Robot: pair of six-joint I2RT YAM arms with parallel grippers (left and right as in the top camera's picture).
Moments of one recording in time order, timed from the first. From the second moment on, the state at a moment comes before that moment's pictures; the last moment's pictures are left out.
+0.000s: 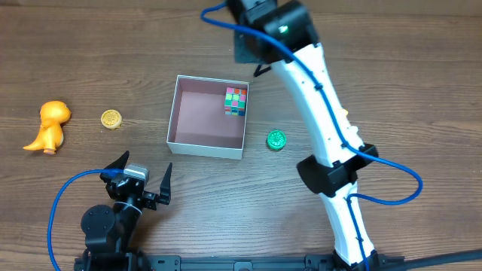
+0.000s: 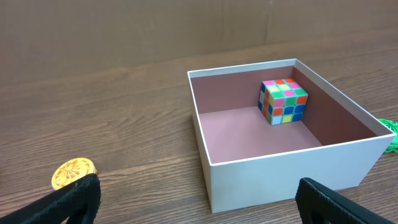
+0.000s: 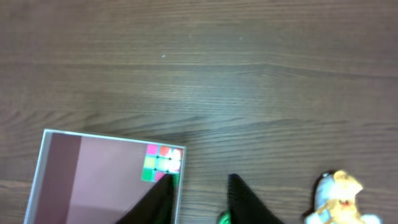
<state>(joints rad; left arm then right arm) 0.09 0.01 0.10 -0.31 0.31 0.12 0.55 2.36 2.90 -1.64 0.28 0.45</state>
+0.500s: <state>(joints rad) 0.09 0.01 0.10 -0.31 0.31 0.12 0.20 1.82 2.20 -1.65 0.18 0.41</state>
